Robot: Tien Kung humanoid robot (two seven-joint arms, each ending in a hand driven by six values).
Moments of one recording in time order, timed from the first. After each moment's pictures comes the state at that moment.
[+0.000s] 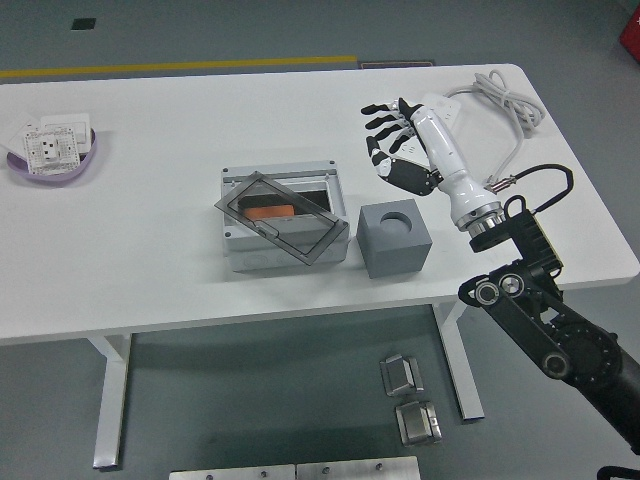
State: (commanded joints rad) left arm 0.07 0.11 -1.27 -0.18 1.11 0.02 0.15; right arm 0.37 -0.21 1.08 1.35 -1.64 -0.30 0.18
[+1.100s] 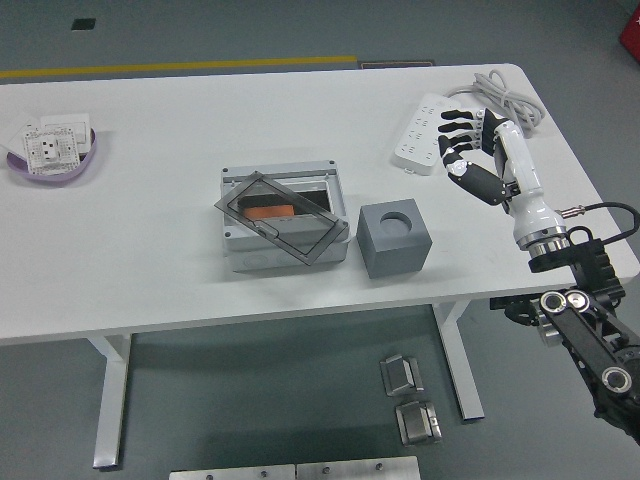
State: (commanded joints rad) left arm 0.09 0.10 -1.26 -0.18 1.08 0.02 0.11; right arm 0.23 -0.28 1.20 1.37 -1.37 -0.26 0.30
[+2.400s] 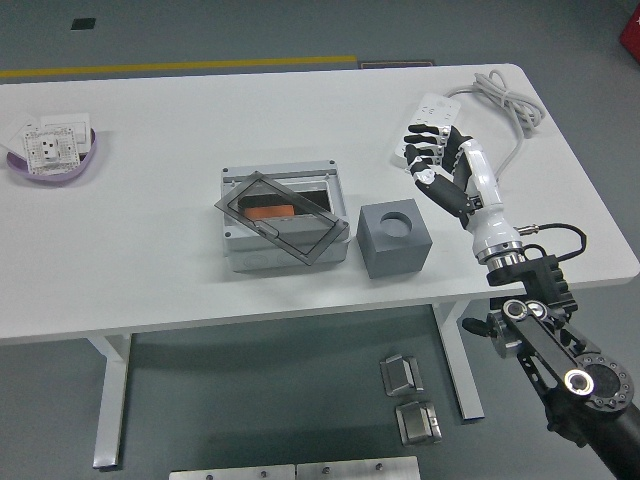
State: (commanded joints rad) left arm 0.01 0.17 -1.37 -0.18 1.16 0.01 0.17; right arm 0.25 -0.16 1.16 1.32 -1.26 -0.26 0.34
